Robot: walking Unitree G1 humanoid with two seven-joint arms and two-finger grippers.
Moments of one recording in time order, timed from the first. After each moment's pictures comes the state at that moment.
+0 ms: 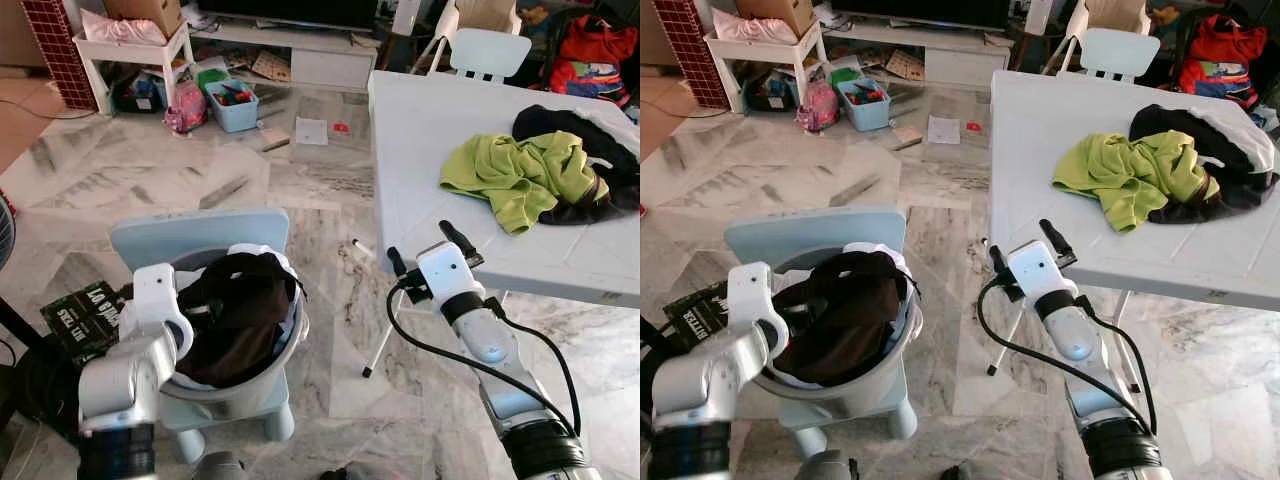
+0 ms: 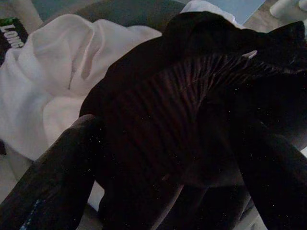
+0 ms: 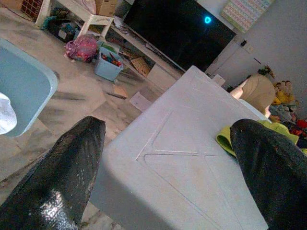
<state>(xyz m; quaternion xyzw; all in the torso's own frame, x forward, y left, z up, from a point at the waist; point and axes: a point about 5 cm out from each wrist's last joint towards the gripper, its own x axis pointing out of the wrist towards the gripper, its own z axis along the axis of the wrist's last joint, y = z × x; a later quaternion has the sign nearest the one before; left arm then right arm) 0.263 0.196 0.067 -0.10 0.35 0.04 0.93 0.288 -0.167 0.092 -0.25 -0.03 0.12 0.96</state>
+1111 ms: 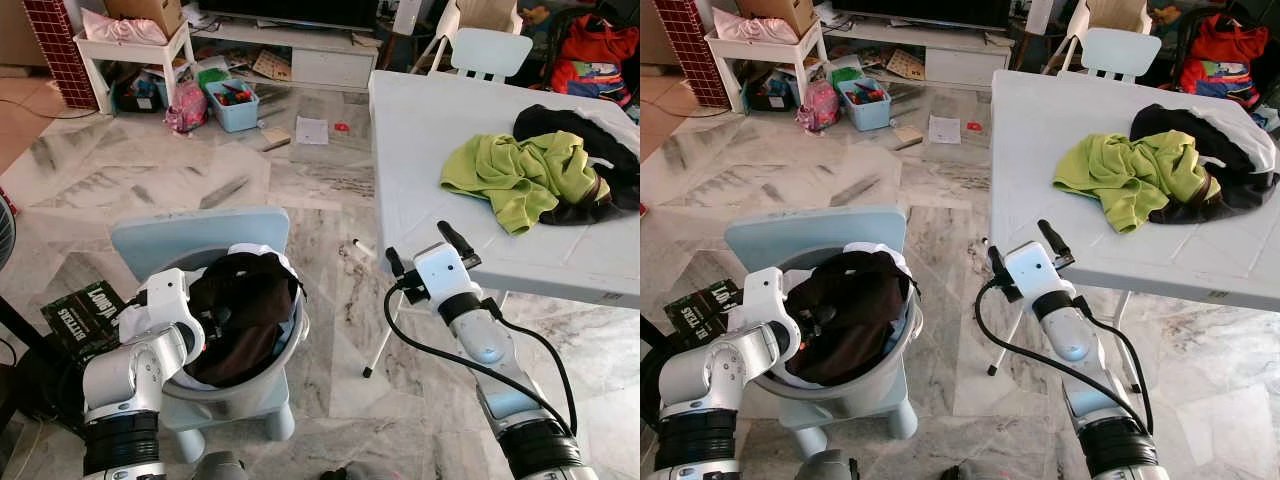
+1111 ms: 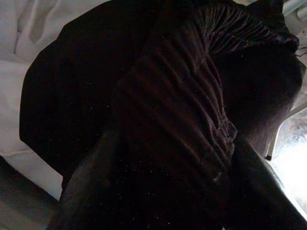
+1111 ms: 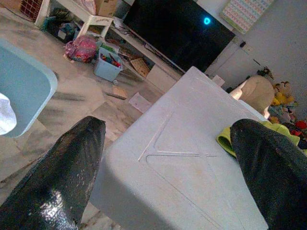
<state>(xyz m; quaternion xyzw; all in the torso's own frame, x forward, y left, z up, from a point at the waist) 0.264 0.184 0.056 -0.17 0.38 0.01 0.91 0.289 -0.164 0.090 -0.25 -0.03 0.11 0.96</state>
